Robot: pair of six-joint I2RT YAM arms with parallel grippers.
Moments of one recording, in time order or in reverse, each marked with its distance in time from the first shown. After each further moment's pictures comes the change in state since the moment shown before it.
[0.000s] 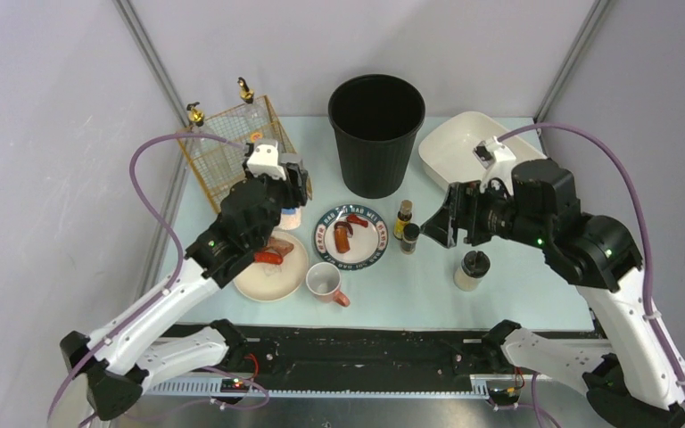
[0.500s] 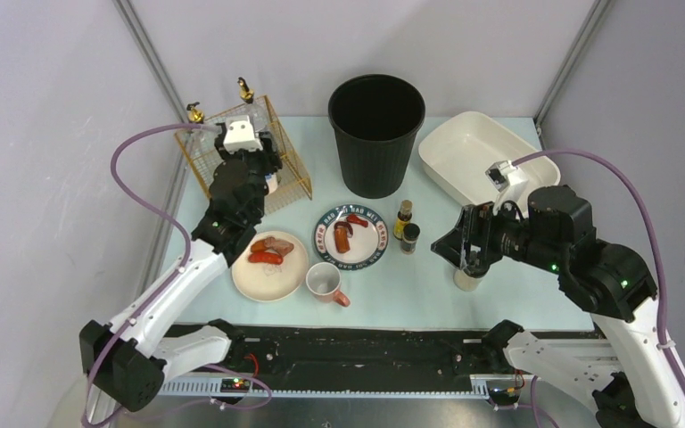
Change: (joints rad) left arm 0.235 0.126 -0.003 0.312 -0.090 0.118; right arm 0.000 -0.157 -0.141 0.013 -0.002 -0.023
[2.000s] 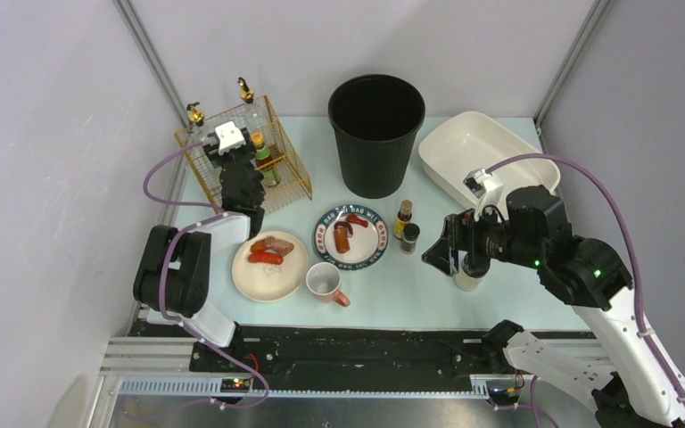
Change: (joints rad) left arm 0.308 0.533 -0.167 0.983 -0.078 0.208; right arm 0.000 -0.008 -0.115 0.036 -0.075 -0.079
